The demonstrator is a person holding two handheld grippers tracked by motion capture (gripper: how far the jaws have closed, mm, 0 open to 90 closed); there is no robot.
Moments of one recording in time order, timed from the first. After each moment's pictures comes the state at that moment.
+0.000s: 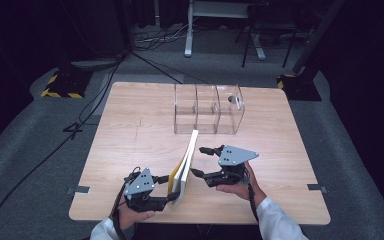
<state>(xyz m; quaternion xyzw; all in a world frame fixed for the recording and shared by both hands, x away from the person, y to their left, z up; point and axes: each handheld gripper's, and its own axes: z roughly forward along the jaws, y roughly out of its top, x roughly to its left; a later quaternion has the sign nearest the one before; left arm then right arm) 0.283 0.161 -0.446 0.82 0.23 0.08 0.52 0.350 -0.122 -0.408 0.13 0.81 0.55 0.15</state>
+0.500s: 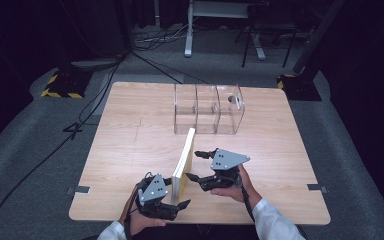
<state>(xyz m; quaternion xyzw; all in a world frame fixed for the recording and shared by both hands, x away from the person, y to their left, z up) 0.274 0.126 -0.451 0.82 0.24 0.13 0.49 0.347 -0.109 -0.419 0.12 0.82 0.53 0.16</state>
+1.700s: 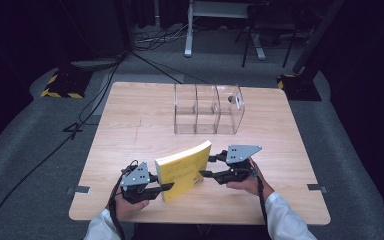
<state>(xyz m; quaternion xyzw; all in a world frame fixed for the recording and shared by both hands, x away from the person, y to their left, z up) 0.309 0.176 -0.451 0.83 0.19 0.09 0.51 0.375 -0.152 -0.432 0.08 0.84 0.54 0.07</state>
